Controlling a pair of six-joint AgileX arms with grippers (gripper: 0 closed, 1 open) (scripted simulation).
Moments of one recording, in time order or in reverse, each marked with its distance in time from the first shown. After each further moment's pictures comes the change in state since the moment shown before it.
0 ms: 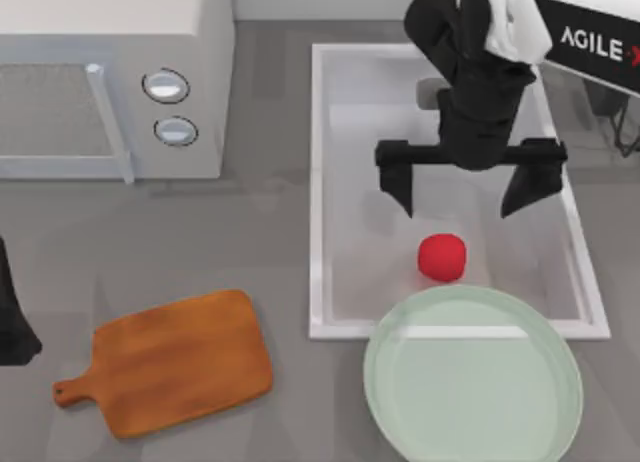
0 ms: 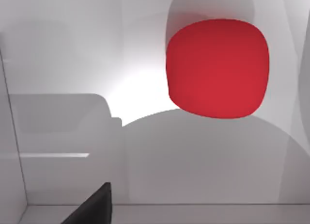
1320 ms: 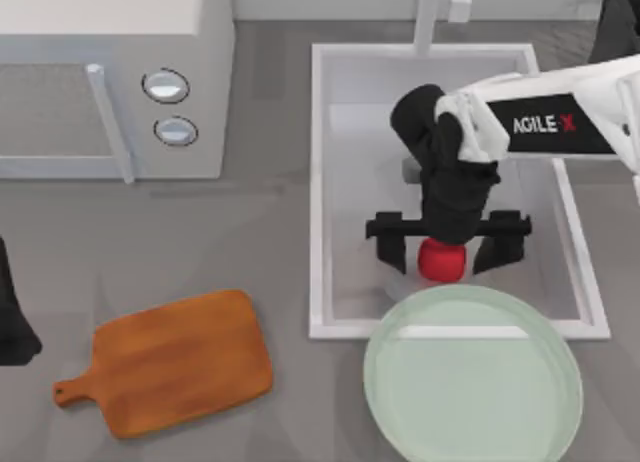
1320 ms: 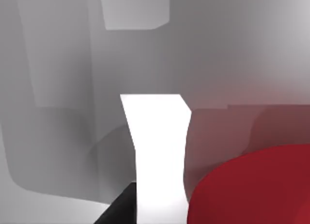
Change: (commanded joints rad) left arm 0.000 0.000 0.000 0.000 0.000 0.000; right arm 0.006 0.227 -0.198 0.431 0.003 0.004
